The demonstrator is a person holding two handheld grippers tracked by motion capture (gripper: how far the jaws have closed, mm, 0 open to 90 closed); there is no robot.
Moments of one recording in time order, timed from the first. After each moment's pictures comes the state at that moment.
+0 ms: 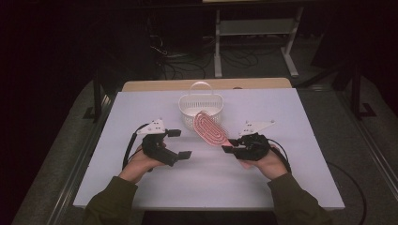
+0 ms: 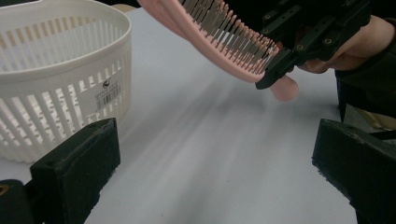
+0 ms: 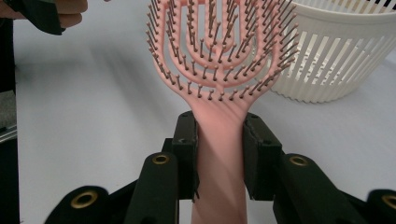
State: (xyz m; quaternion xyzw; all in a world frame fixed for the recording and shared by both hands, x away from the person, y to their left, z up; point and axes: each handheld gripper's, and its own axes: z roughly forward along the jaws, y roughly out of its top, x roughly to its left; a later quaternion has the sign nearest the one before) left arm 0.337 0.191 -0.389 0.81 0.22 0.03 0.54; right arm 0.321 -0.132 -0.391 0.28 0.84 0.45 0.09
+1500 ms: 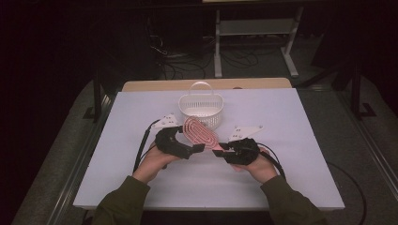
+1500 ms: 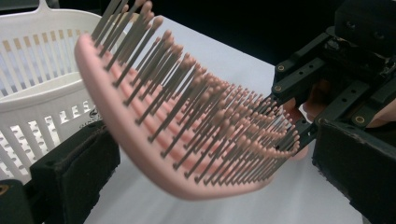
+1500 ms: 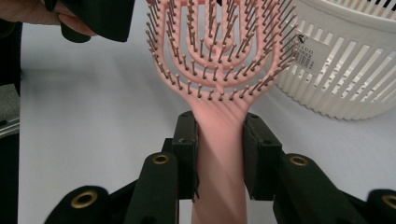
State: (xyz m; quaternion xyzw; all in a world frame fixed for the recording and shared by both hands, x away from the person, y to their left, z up) left arm 0.345 0.157 -0.386 0.79 0.26 0.04 0.55; right arm 0.315 -0.105 -0.400 0.25 0.85 0.45 0.10
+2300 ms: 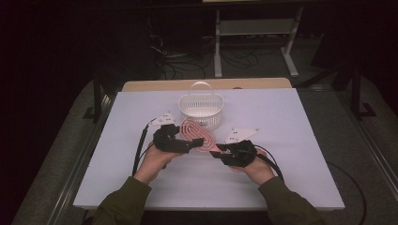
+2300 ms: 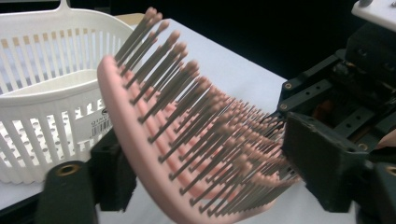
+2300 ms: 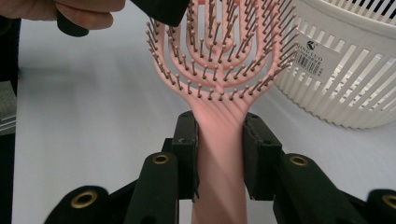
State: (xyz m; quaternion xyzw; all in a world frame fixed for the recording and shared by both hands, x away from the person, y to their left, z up) left arm 0.346 0.163 -0.381 0.78 0.29 0.03 0.55; right arm 0.311 -0.097 -0.402 0.24 0.85 0.46 0.11
